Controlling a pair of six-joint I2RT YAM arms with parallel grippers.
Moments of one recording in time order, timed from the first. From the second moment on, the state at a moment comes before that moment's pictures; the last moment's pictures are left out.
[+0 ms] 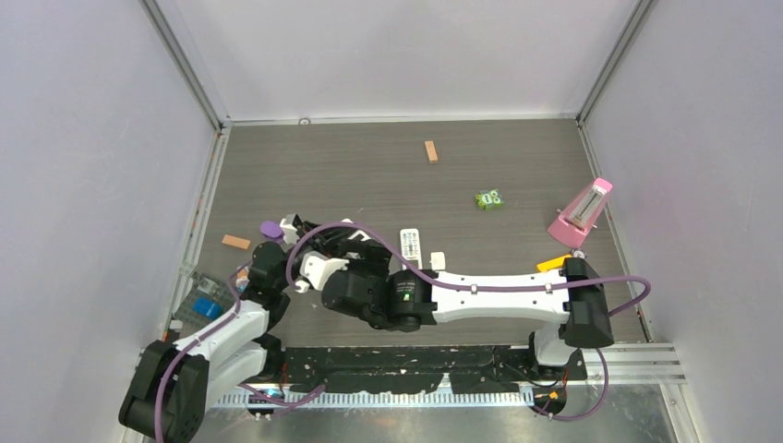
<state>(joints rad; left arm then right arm) -0.34 0.96 0.18 0.81 0.44 -1.94 1.46 1.66 1.45 -0.60 0.80 -0.26</state>
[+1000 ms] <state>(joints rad) -0.27 0.87 0.21 0.67 0.45 -1.84 1.38 1.33 1.40 -0.51 0.59 -0.04</state>
